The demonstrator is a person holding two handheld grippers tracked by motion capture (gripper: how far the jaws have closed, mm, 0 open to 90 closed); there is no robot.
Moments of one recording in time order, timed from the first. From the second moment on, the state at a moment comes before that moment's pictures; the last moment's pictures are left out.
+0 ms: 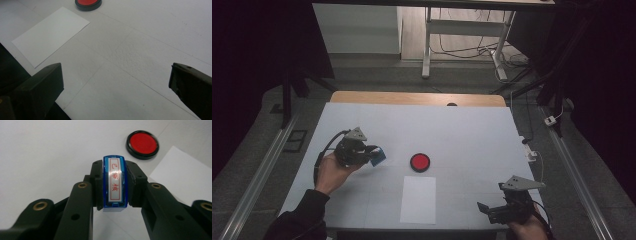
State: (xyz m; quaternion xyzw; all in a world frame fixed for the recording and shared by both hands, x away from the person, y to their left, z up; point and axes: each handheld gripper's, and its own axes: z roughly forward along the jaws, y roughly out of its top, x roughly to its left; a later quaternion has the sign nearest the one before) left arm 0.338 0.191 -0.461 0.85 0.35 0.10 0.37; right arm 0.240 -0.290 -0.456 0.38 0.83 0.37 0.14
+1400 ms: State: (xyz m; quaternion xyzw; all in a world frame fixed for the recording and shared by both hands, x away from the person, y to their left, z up) left arm 0.301 0.131 -0.433 0.87 0.24 0.04 0.44; right arm 0.240 -0.290 -0.456 0.38 0.83 0.37 0.15
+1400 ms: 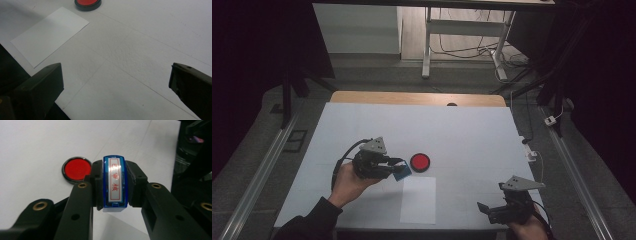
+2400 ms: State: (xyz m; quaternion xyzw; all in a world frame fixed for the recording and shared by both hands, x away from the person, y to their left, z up) left arm 0.286 0.110 -0.425 0.87 0.19 0.03 0.45; right arm 0.238 -0.289 -0.455 0.38 0.84 0.37 0.16
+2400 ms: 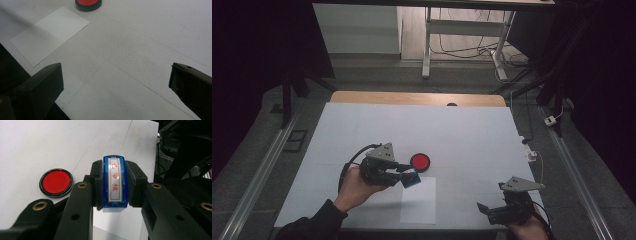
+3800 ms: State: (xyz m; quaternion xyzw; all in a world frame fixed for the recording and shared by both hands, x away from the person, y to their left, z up) left arm 0.286 0.112 -0.425 0.87 0.17 0.03 0.45; right arm 0.242 -0.258 -0.453 0.29 0.84 0.44 0.10
